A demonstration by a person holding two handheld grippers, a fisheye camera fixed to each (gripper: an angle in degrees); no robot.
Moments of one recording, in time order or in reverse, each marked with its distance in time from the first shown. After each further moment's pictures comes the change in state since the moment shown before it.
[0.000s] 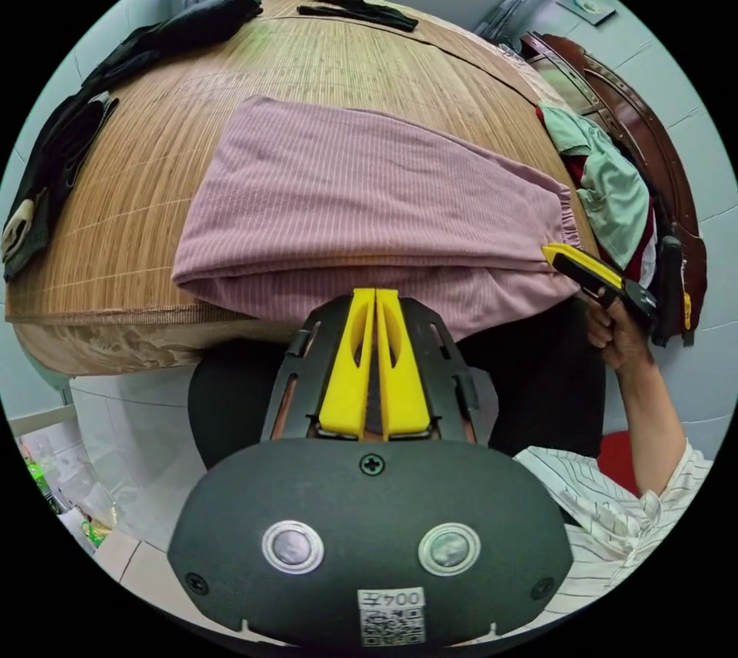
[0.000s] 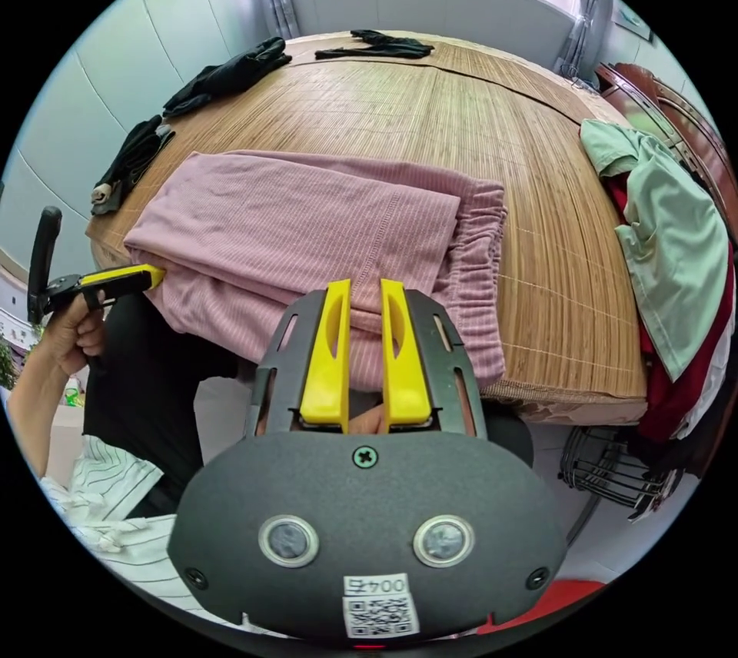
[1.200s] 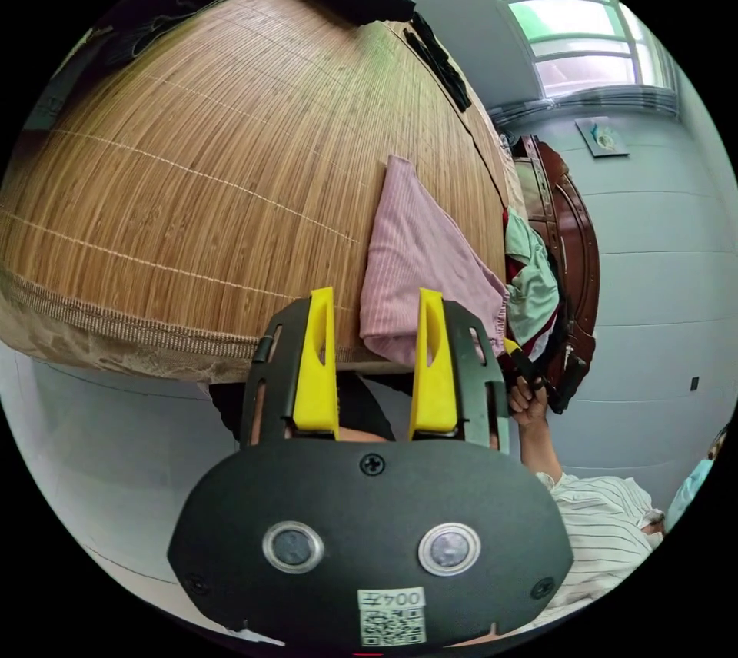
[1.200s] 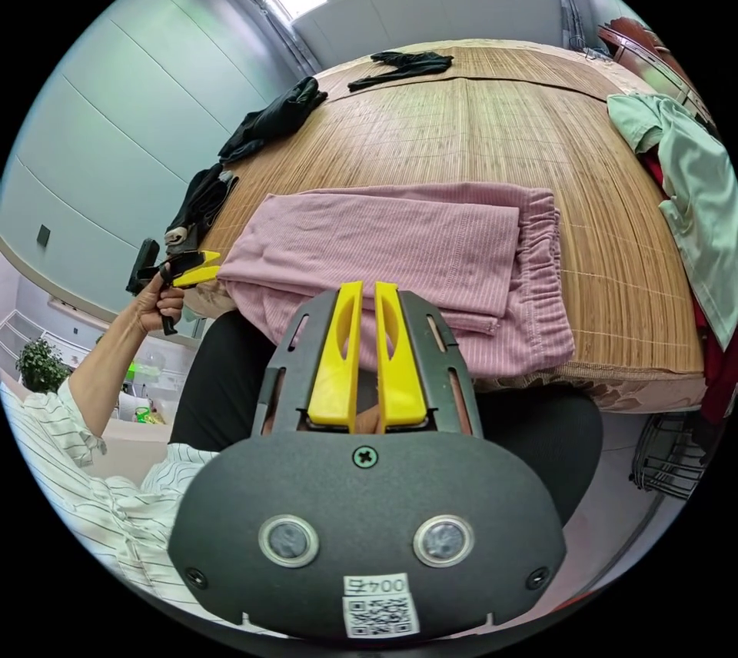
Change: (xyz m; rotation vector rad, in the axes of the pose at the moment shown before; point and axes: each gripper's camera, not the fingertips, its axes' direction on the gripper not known) left arm -0.320 -0.015 0.015 0.038 0.421 -0.262; right arm 0.013 0.023 -0.030 0.084 -0.284 0.083
